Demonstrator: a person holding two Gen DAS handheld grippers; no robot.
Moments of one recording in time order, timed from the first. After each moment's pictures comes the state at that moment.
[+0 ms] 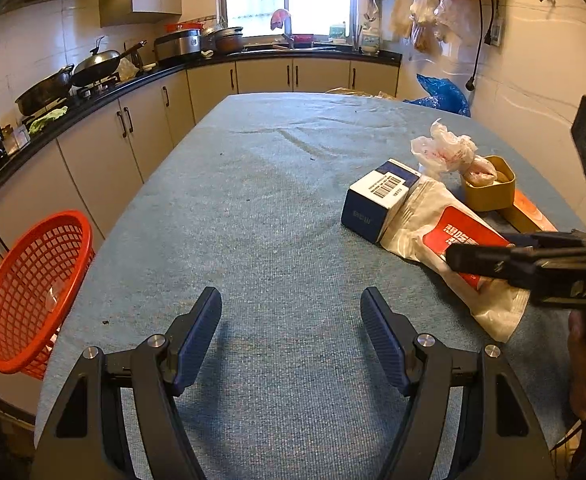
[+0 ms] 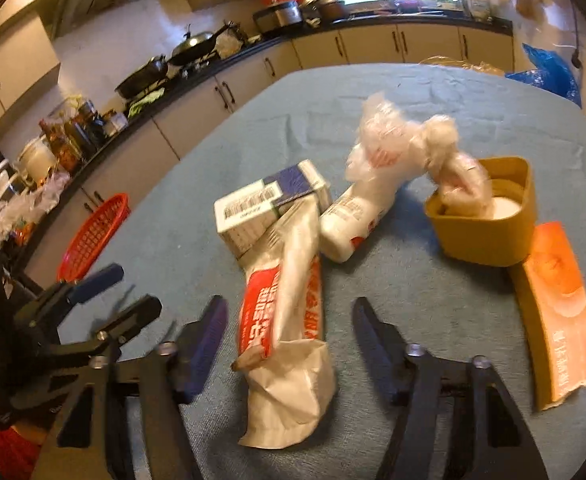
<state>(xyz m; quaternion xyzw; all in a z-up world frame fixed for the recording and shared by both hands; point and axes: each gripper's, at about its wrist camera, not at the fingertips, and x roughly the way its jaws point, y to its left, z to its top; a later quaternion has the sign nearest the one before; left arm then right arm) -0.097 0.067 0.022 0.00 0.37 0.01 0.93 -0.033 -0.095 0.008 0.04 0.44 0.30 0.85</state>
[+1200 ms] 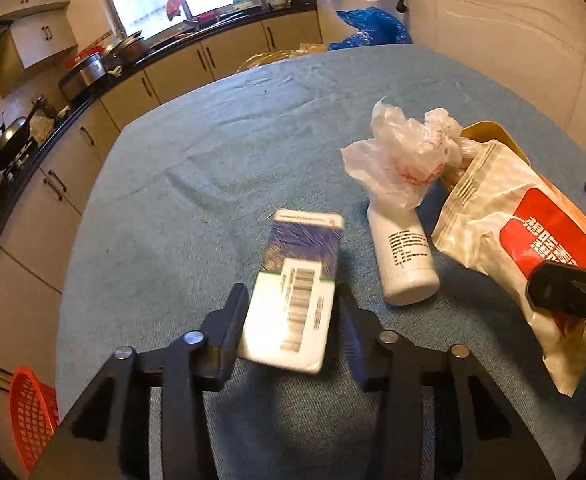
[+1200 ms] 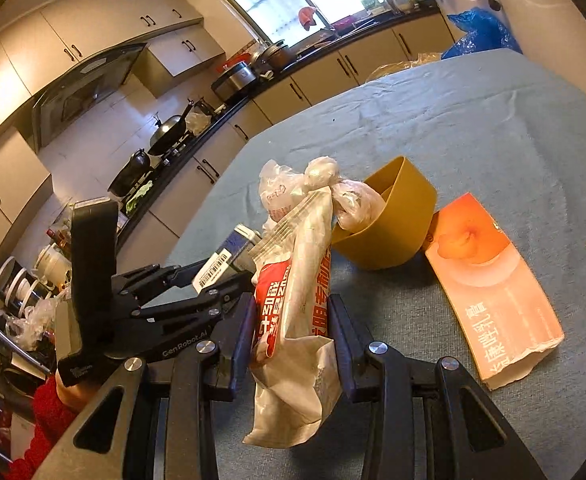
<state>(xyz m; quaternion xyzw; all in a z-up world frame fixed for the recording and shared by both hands) 0.024 -0.013 0.019 0.15 0.43 -0.09 0.88 -0.034 -0.176 0.010 0.22 0.38 0.26 0.86</state>
